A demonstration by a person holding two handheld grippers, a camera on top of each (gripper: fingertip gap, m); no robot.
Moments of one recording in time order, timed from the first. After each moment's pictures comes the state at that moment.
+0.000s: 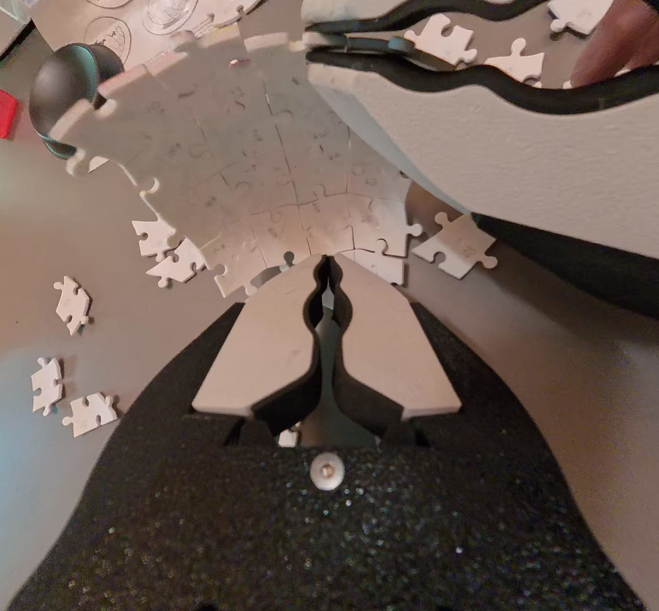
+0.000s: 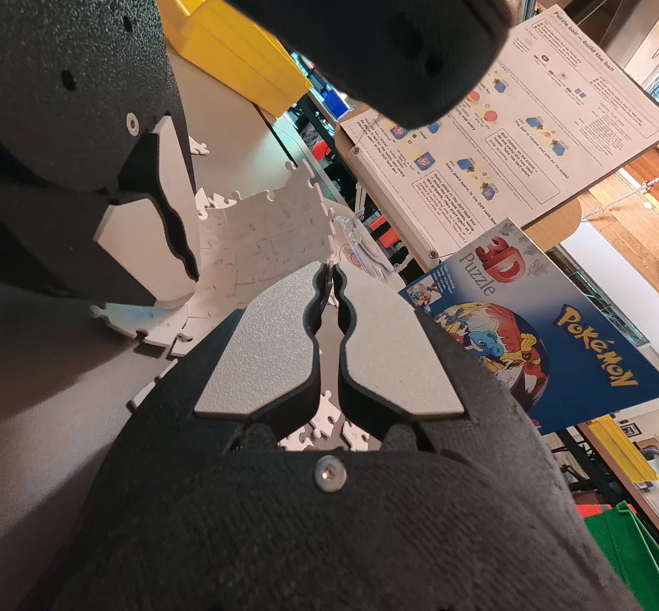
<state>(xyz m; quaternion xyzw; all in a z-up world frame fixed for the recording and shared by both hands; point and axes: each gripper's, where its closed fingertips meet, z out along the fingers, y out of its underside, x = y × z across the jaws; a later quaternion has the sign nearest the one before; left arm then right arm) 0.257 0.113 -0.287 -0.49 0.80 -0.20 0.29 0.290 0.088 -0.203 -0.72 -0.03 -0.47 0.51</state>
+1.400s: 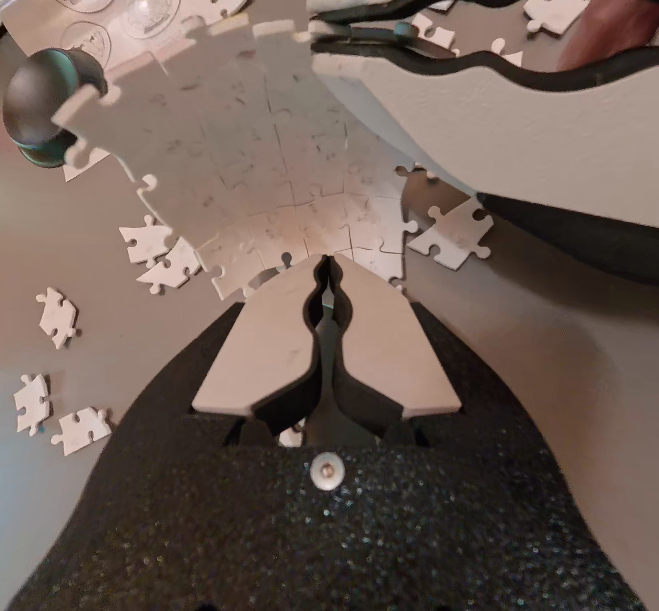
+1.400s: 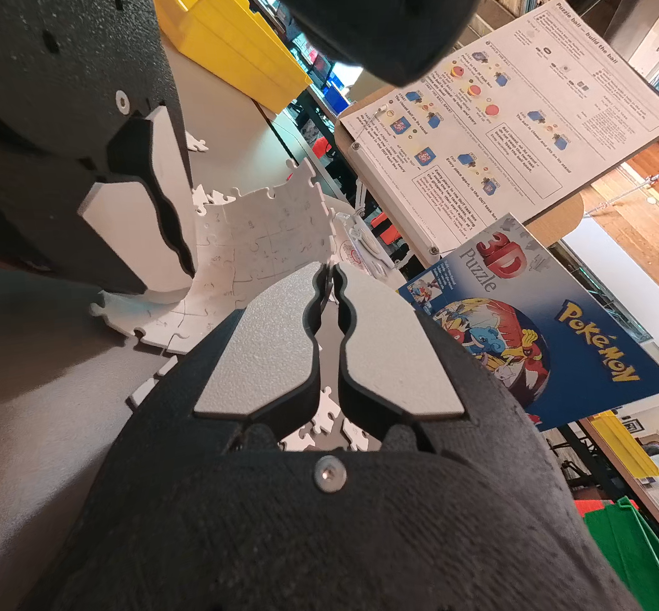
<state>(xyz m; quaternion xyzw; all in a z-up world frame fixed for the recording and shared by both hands) 0.255 0.112 -0.287 -0.47 0.81 -0.22 0.27 0.290 0.086 -0.205 -0.72 -0.03 -0.47 0.51</state>
